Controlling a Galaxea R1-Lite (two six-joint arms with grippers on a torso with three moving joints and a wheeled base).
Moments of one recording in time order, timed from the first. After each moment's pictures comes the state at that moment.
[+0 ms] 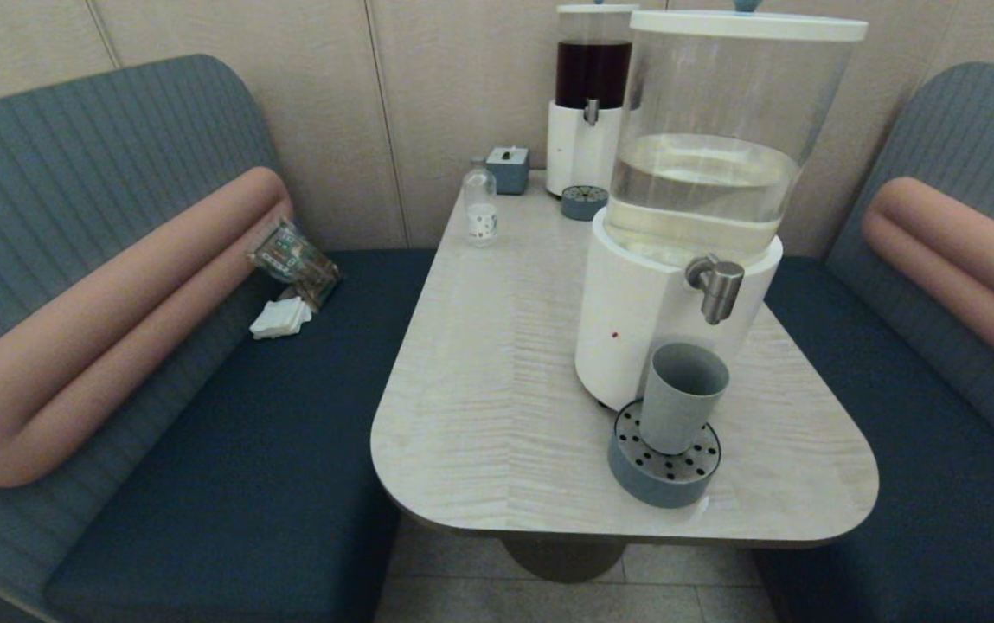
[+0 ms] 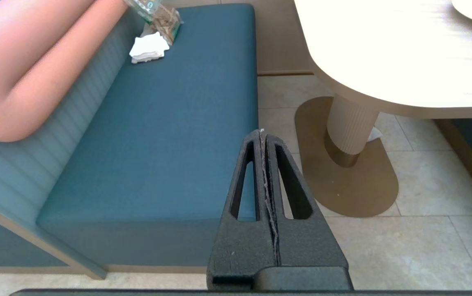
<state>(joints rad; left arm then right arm) -0.02 0.00 -0.01 0.01 -0.01 0.04 0.00 0.07 -0.70 0.47 -0.25 -0.04</state>
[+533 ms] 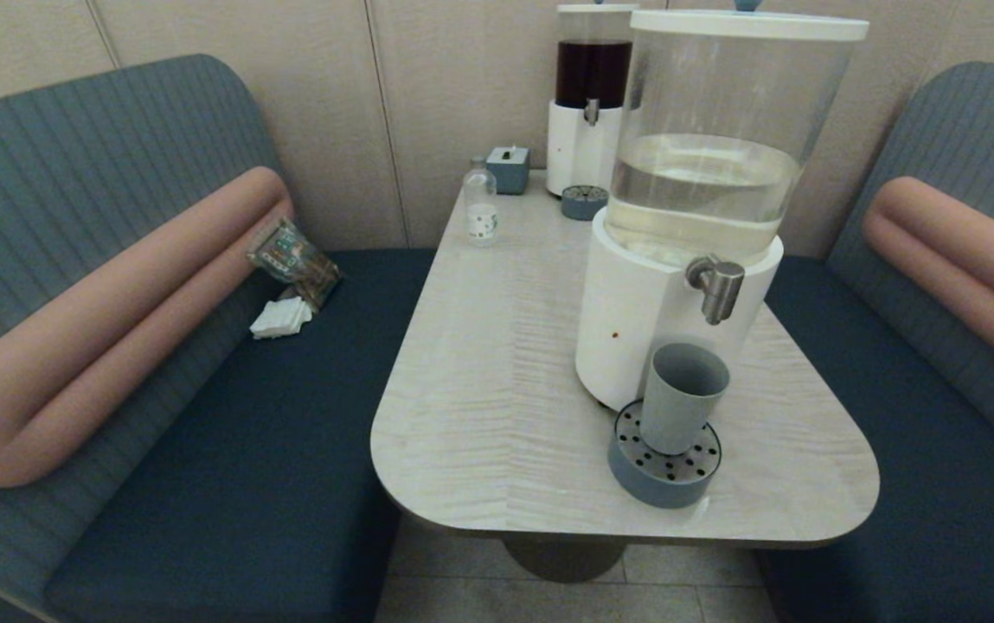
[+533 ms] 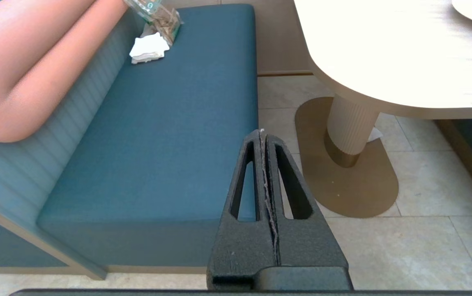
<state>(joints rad) -0.02 0.00 -0.01 0.01 -0.01 0.04 0.00 0.00 -0.06 -0.11 -0.12 -0.05</state>
